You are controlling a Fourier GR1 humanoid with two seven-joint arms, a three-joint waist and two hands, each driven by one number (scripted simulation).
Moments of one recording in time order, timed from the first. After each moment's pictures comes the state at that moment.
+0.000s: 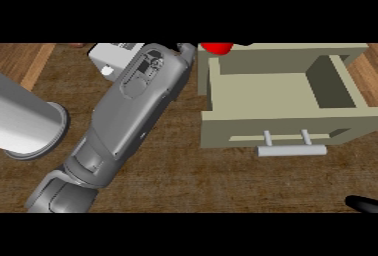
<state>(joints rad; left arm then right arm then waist) -1.26 0.00 -0.13 -0.79 0.24 0.40 0.20 0.04 -0.11 -0.33 -2.26 -0.08 0.08 0.35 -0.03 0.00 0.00</state>
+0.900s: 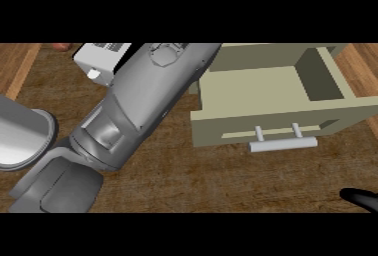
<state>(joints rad) -1.57 0.00 -0.25 -0.42 0.39 0.51 0.14 -0.03 -0.13 -0.30 -2.25 -0.08 0.07 0.37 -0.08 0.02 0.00</state>
